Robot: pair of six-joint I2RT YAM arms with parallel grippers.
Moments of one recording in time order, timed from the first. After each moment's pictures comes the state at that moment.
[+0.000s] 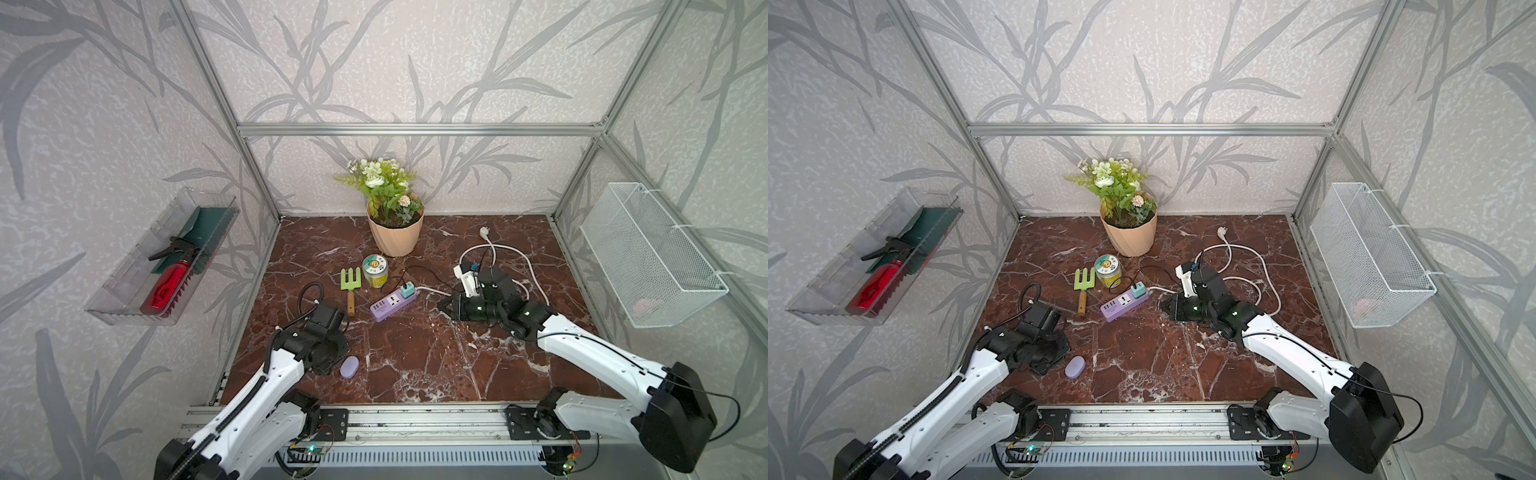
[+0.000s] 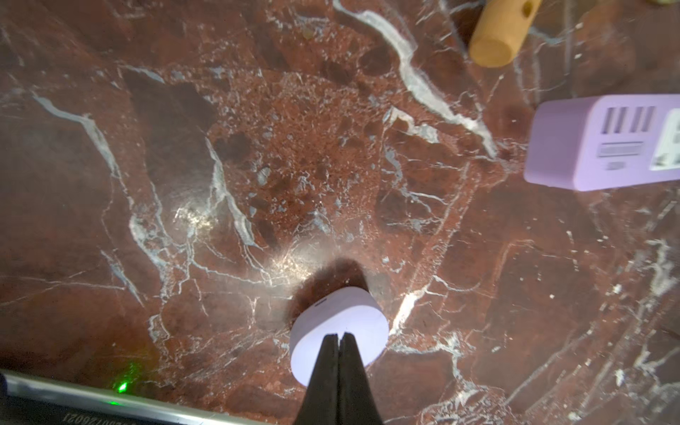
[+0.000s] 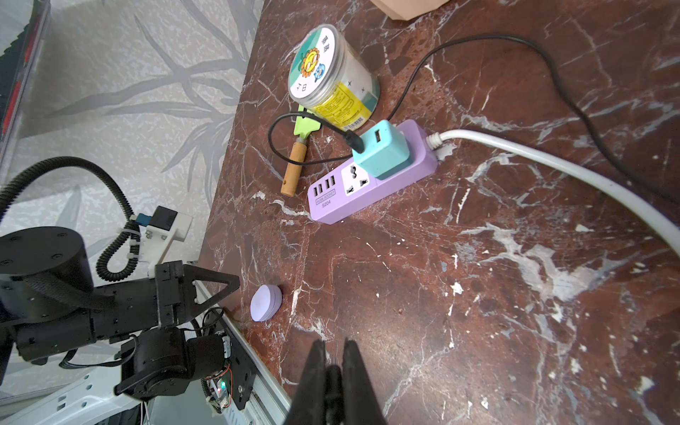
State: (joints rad) left arm -0.39 0.93 0.58 -0.96 0.00 -1.01; right arm 0.63 1.20 0.79 -0.24 -0.36 0.70
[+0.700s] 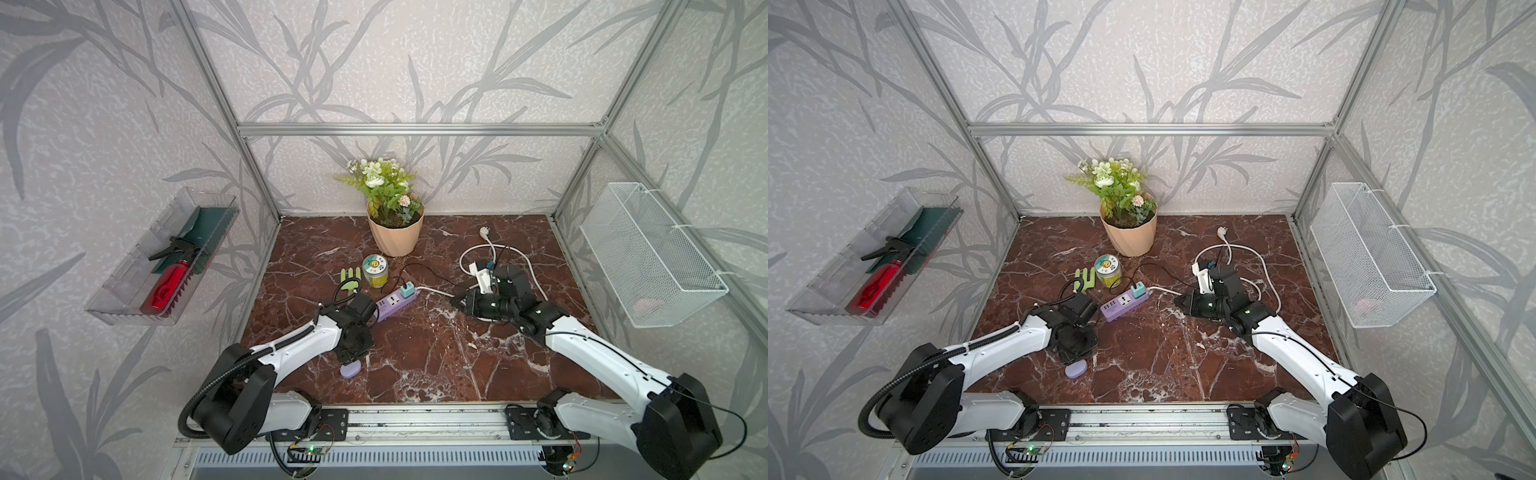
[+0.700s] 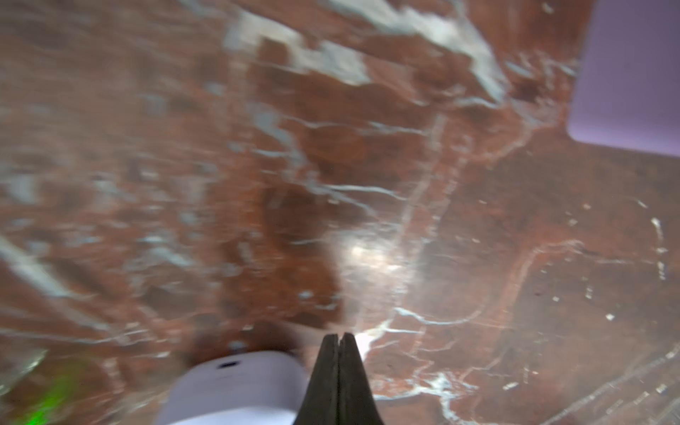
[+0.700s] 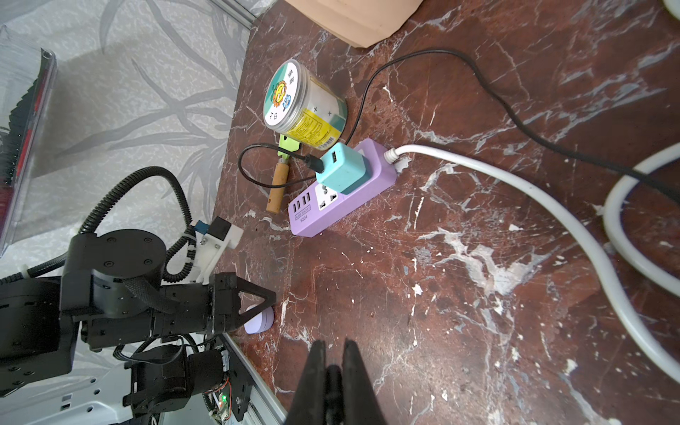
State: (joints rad) left arm -0.58 1.35 0.67 -0.73 0.06 -1.05; right arm 0.50 1.16 0.73 -0.22 -0.45 0.68
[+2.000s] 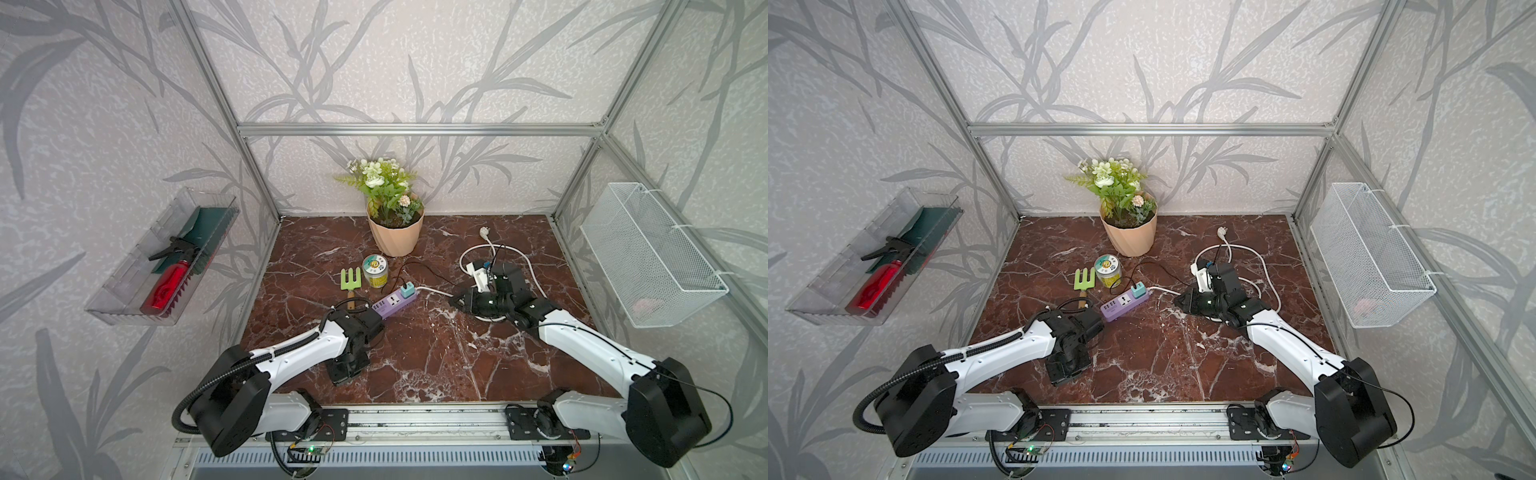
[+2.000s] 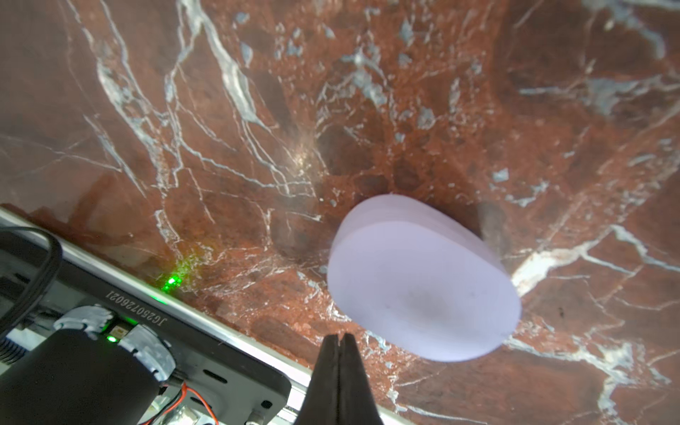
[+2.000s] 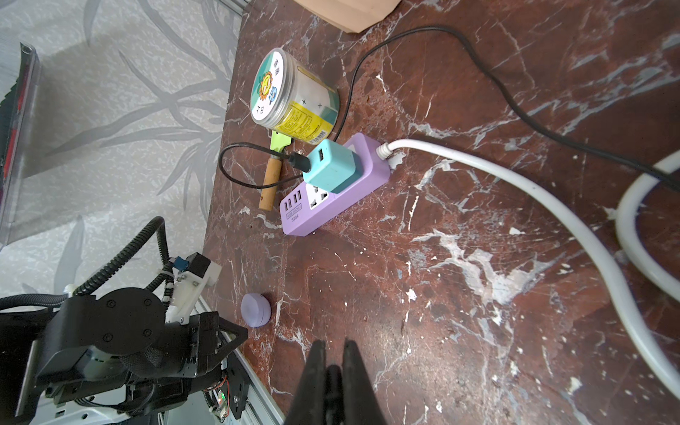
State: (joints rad) left arm -0.69 1.30 0.68 -1.10 -0.02 -1.25; right arm 0.46 1.25 0.73 -0.18 -0.51 0.67
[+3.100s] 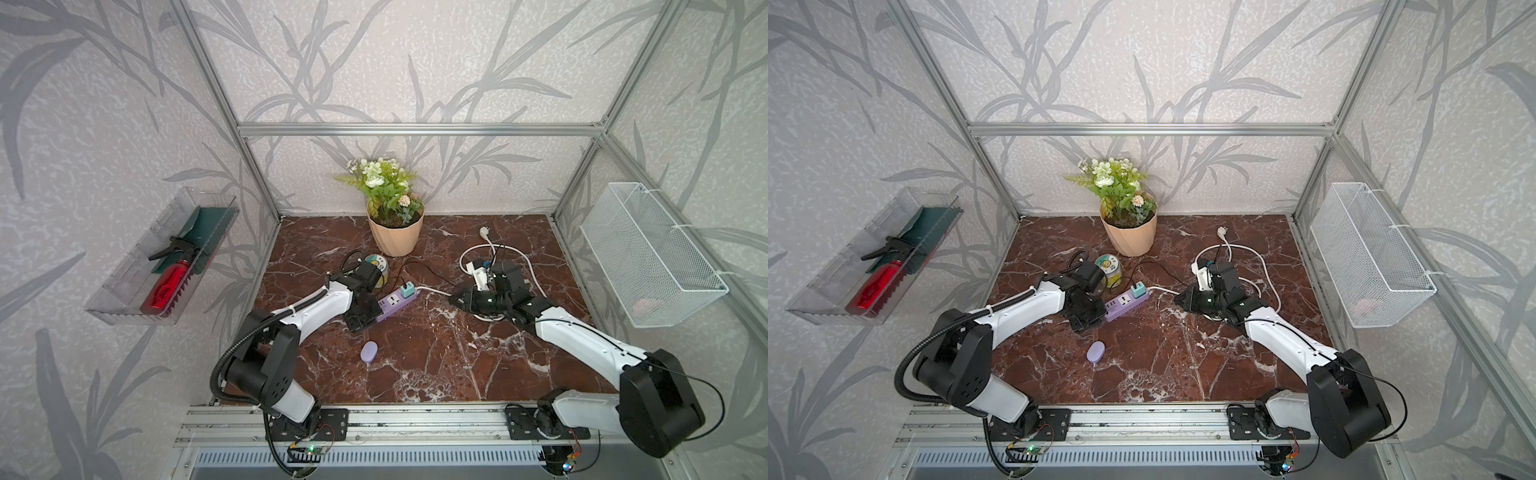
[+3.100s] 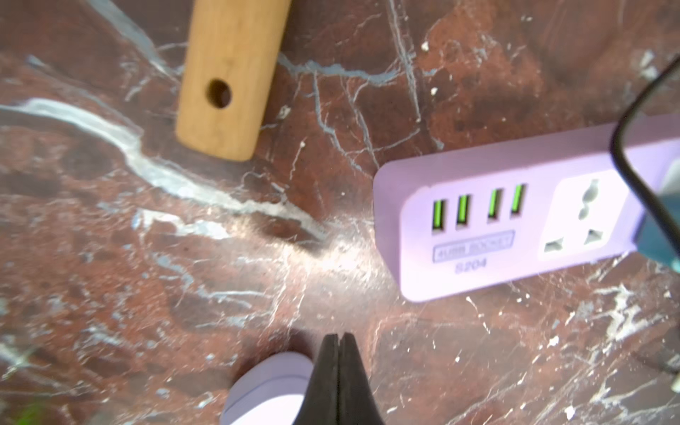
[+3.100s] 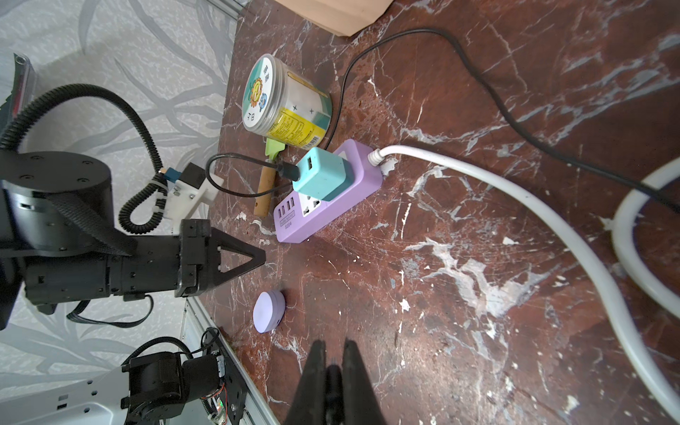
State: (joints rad) left arm -0.46 1.53 0.97 -0.82 0.08 -0.98; right arm 0.43 1.29 0.72 -0.13 -0.52 0.67
